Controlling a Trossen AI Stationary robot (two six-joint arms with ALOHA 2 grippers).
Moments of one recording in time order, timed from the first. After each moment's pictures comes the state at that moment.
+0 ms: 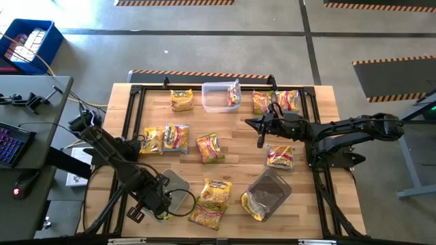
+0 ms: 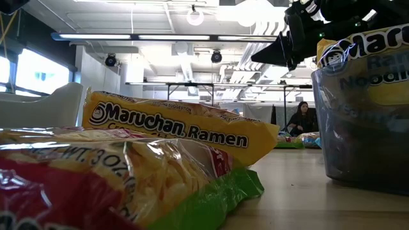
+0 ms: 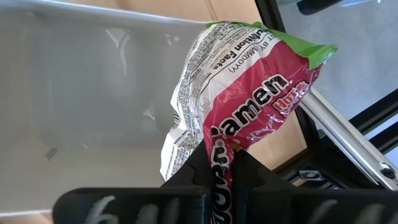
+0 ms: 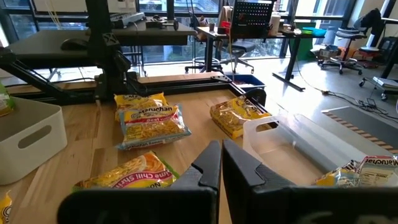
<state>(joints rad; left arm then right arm) -0.76 1.55 1.23 -1.09 0.21 -0.26 -0.12 1.12 0.41 0.59 0.19 -0.02</state>
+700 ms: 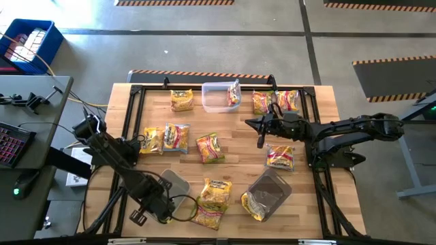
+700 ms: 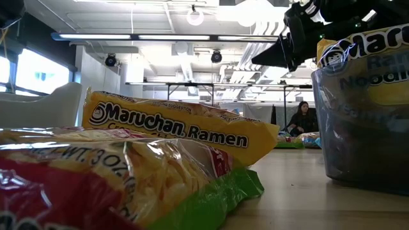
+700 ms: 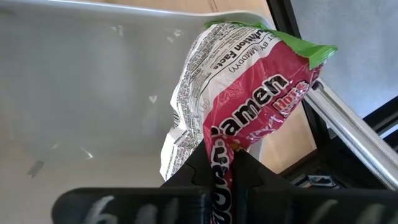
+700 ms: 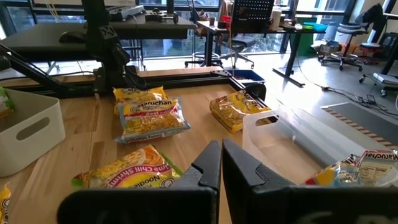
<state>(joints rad) -0.77 1.63 1.22 -1.06 0.22 -0.25 -0.12 1.12 0.41 0.57 0.19 -0.03</state>
